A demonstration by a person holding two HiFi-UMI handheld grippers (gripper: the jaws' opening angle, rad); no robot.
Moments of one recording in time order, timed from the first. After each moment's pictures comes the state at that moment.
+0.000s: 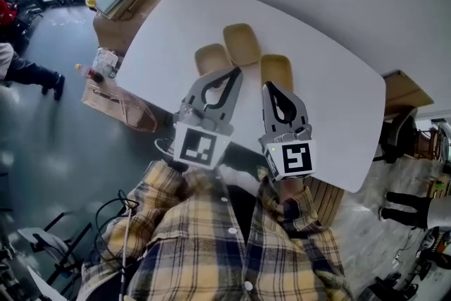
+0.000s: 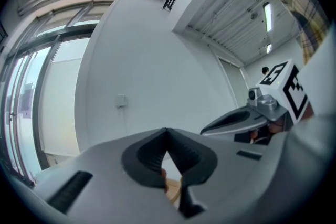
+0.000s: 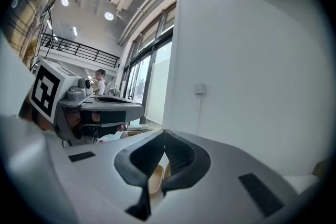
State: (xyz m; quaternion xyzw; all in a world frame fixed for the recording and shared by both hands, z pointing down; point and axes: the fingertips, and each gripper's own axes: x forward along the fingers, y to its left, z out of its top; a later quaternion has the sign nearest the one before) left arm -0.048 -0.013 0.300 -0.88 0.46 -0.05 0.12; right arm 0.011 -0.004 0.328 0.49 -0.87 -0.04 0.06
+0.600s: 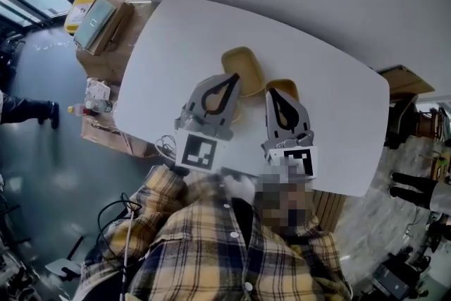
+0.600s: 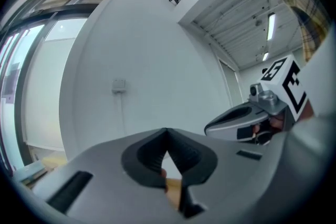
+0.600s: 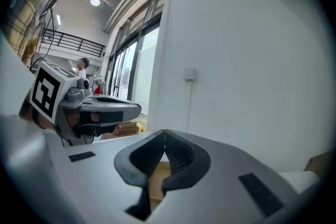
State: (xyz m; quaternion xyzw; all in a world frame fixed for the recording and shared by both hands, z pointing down) left arm -0.070 -0.144 0.325 -0.90 0.41 -0.06 0.08; right arm -0.002 -0.122 0.349 0.54 -0.83 0.00 0.10
